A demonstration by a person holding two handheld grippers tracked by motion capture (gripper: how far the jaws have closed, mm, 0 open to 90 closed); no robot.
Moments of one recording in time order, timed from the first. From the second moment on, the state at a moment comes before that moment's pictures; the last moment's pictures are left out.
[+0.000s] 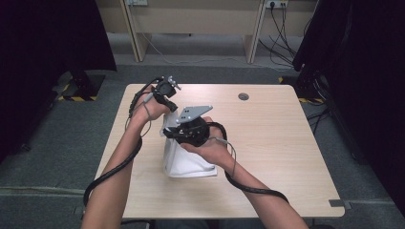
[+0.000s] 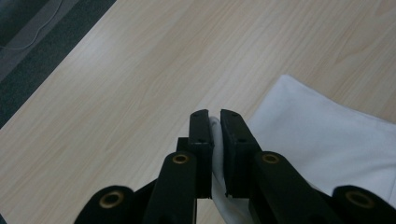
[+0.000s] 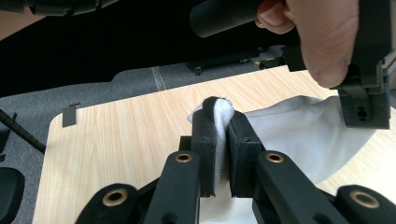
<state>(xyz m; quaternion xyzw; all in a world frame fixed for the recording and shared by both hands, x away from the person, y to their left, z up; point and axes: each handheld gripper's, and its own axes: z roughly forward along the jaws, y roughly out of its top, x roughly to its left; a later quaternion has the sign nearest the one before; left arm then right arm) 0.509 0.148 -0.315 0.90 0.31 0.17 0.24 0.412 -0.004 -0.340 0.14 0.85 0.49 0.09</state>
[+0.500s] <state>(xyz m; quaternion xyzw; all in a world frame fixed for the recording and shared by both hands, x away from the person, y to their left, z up) 0.510 0.139 -0.319 0.90 0.31 0.17 0.25 0.412 -0.015 -0.346 0.14 0.85 0.49 0.09</state>
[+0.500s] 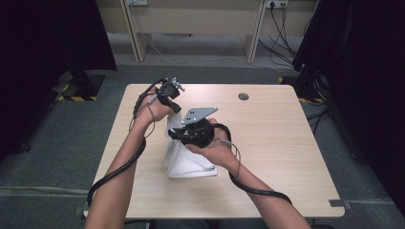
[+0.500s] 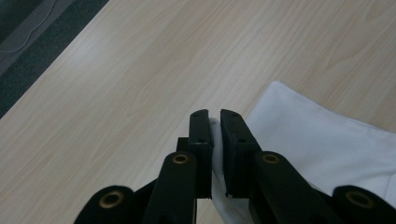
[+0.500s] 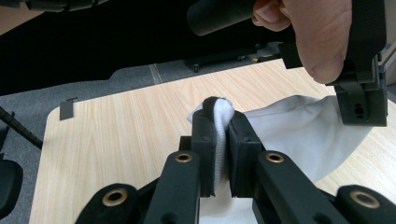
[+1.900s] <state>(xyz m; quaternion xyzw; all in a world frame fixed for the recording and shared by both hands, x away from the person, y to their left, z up) 0.512 0.114 -0.332 0.91 0.30 0.15 0.26 0.411 -0.040 -0.357 0.16 0.86 0.48 0.09</state>
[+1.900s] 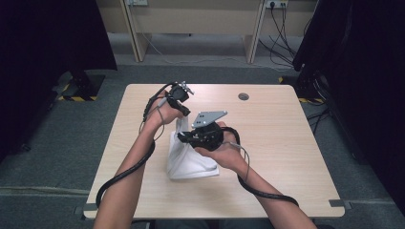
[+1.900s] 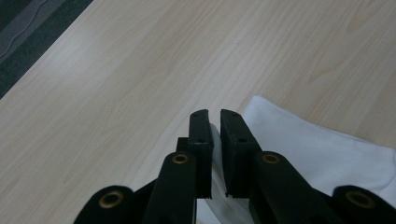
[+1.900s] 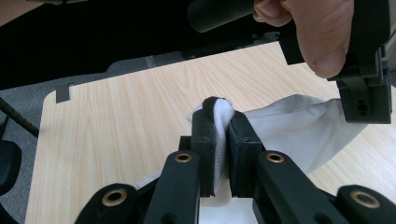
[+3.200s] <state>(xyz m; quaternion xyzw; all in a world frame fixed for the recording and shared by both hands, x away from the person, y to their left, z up) 0.513 0.100 -0.342 0.91 0.30 0.15 0.26 0.412 -0.060 -0.368 0.17 0.86 0.47 0.09</state>
